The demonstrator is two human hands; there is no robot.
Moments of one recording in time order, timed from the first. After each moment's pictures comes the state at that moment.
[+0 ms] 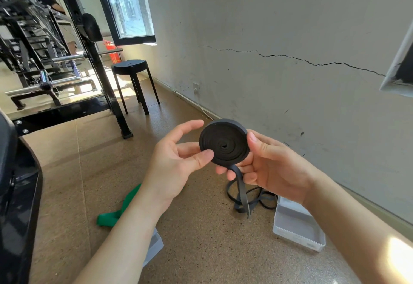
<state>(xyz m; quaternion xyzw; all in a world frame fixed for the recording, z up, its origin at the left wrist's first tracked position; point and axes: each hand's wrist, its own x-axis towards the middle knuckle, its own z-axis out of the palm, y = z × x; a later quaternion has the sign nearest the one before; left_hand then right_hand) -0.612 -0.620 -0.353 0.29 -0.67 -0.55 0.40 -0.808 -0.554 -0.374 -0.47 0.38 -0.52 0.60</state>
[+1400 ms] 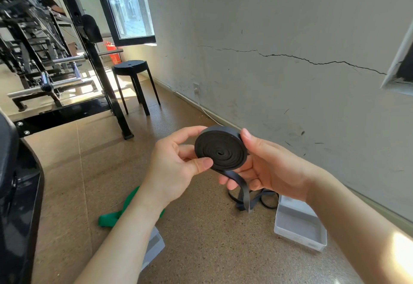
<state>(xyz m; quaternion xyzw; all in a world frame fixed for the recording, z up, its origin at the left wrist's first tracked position) -0.611 -0.624 -0.354 0.28 -0.72 -0.49 0.40 -0.803 -0.553 -0.364 -0.51 0.45 -0.43 0.59</state>
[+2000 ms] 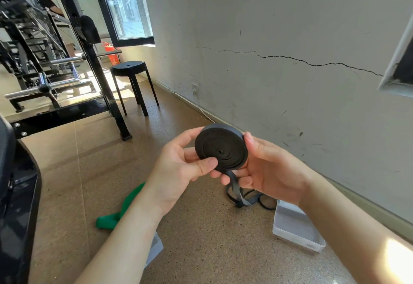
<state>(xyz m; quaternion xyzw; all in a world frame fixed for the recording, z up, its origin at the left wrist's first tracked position) -0.616 -0.626 -0.359 0.23 -0.67 -0.61 0.36 -0.805 -0.556 -0.372 -0.48 0.36 -0.49 0.63</state>
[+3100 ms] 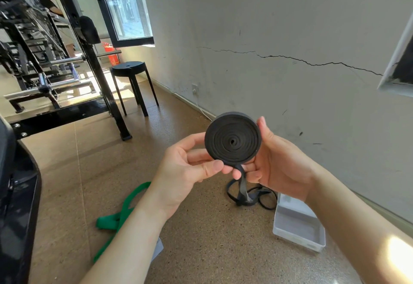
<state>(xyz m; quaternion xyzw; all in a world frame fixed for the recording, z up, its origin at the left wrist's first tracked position) -0.619 -0.619 -0.362 0.22 -0.67 -0.62 0.35 -0.812 -0.555 -0.367 -0.46 0.33 -0.52 0.64</state>
